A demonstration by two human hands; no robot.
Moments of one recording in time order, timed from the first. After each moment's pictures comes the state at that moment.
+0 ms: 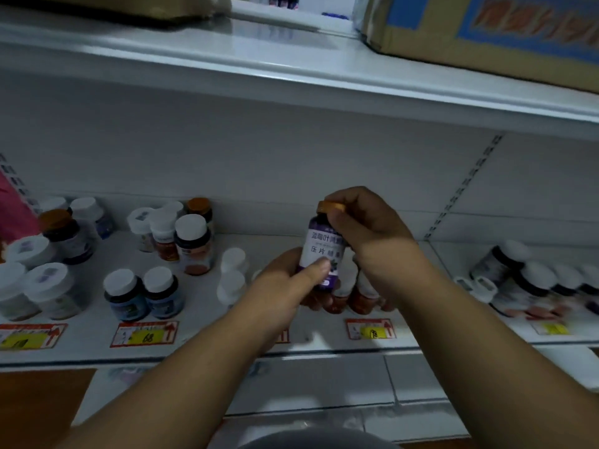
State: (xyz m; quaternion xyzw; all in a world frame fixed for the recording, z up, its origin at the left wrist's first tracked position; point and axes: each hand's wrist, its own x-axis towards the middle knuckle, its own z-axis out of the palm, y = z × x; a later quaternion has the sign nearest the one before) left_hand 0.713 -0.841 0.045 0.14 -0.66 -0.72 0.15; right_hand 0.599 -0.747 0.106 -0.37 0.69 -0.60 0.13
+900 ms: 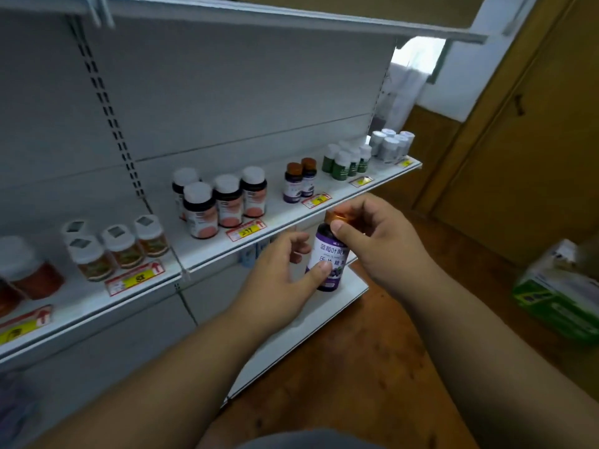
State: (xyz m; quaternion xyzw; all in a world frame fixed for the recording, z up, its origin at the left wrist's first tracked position) left_hand 0.547 -0.374 0.017 -0.09 -0.82 -0.56 0.06; right_hand 0.518 -0.206 0.086 -0.14 0.84 -0.53 -0.07
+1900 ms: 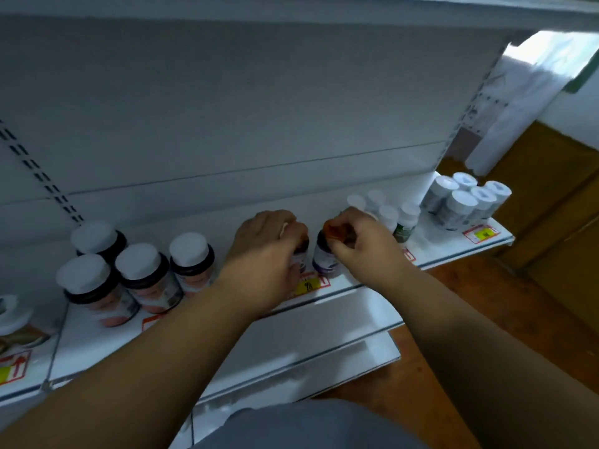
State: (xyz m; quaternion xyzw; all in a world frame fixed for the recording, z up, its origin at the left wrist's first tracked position) left_hand 0.238 -0.322 0.004 -0.05 -0.97 -0.10 0.23; right_hand 0.141 -0.143 0.010 -0.30 0.88 -0.38 -0.02
